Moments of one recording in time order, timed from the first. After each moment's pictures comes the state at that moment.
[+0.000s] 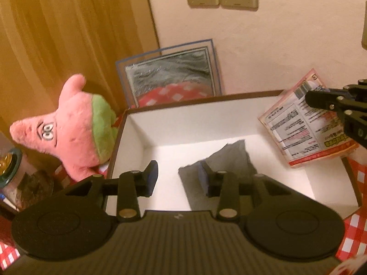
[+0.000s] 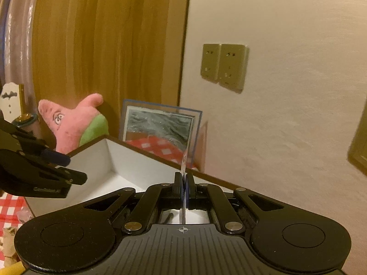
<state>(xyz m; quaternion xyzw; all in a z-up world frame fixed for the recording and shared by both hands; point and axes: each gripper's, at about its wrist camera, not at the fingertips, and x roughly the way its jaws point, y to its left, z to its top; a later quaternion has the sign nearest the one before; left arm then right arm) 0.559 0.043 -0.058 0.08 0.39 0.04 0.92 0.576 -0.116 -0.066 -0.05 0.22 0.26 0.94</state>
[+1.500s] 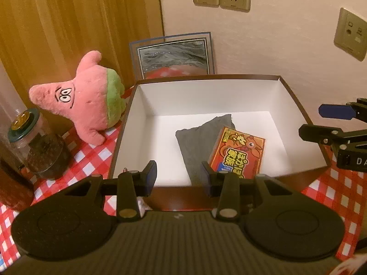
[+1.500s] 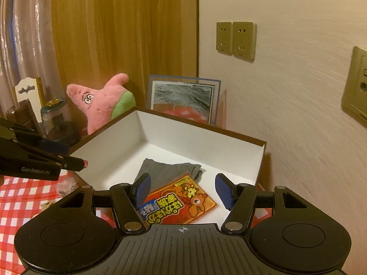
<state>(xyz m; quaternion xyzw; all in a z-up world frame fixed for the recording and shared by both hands) 0.472 0.047 -0.034 0.03 0.40 0.03 0.91 0.509 -0.133 -0.059 -0.03 0.28 0.30 0.91</state>
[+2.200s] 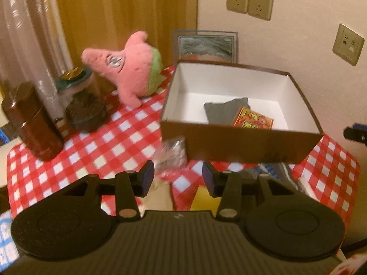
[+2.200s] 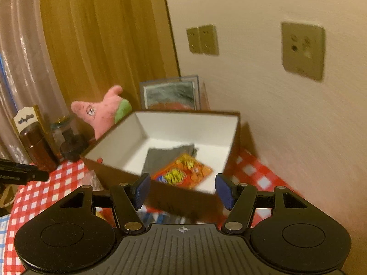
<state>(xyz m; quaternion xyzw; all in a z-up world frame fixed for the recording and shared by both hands) 0.349 0.093 -0.023 -0.02 0.40 0.08 0.91 0.422 -0.198 -0.054 0.06 0.30 0.26 0.91</state>
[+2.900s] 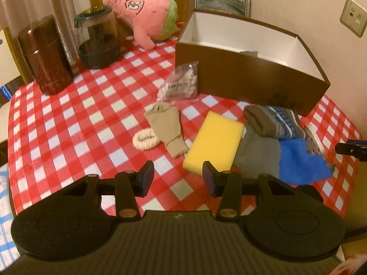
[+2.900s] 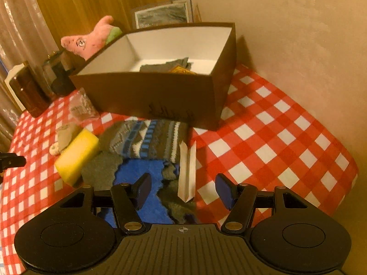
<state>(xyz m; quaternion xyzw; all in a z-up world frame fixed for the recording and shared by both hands) 0.276 0.091 -0.080 -0.06 0.46 0.10 0.88 0.387 -0.197 -0.125 0.03 0.45 0.25 0.86</state>
